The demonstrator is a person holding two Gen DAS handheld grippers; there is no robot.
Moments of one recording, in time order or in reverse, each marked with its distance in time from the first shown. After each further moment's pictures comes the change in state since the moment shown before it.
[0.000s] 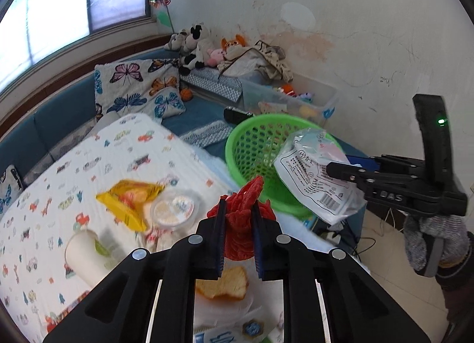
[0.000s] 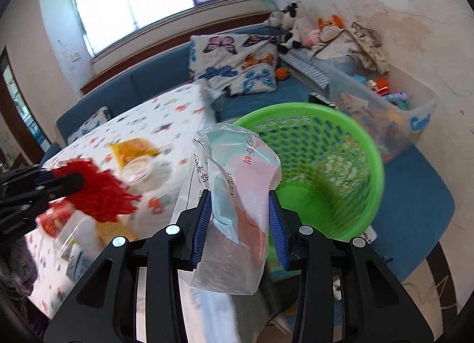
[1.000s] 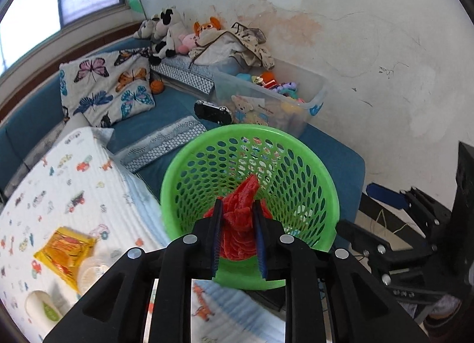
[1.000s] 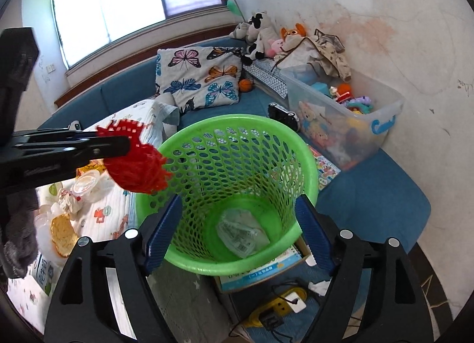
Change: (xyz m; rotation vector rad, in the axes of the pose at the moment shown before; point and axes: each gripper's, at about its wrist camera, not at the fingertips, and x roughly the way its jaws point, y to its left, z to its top) left arm 0.113 -0.068 0.078 0.011 0.109 -0.068; right arm -0.009 -0.069 -0.010 0.029 -0.064 -0.116
